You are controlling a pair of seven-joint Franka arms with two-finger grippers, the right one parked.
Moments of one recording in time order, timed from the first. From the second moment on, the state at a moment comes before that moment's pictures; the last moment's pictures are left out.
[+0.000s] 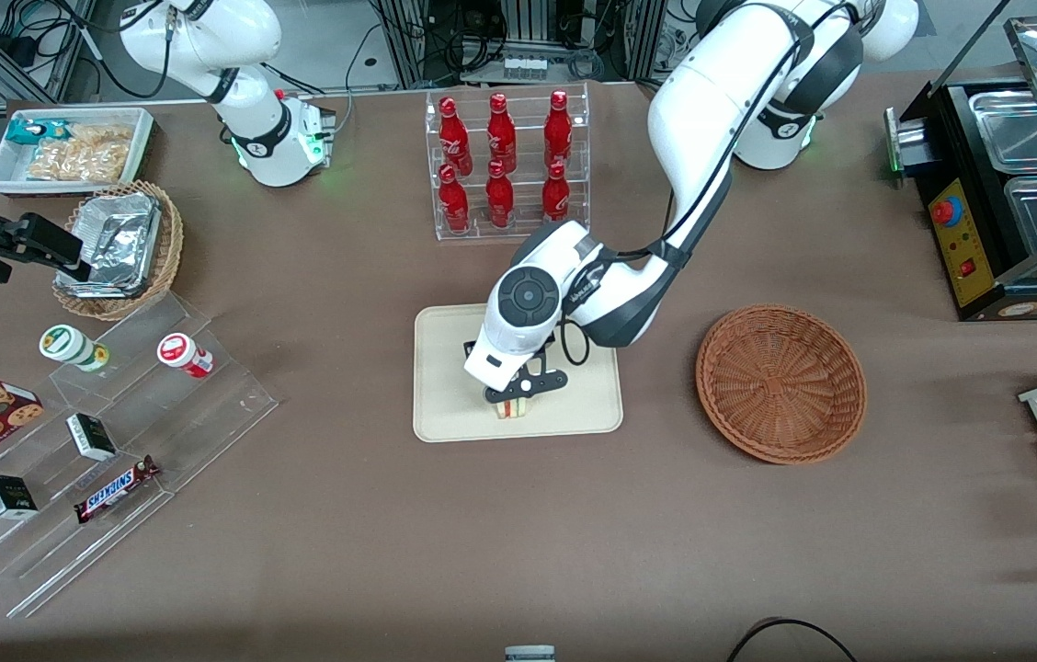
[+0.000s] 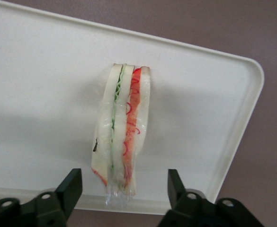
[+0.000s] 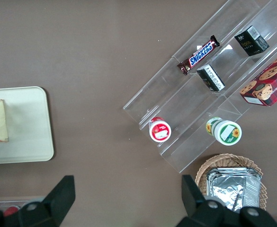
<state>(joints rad) -0.62 0.83 -0.21 -1.20 -0.07 2.02 -0.97</state>
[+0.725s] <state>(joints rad) -0.49 0.65 -0.10 -1.21 -0.07 1.73 -0.87</state>
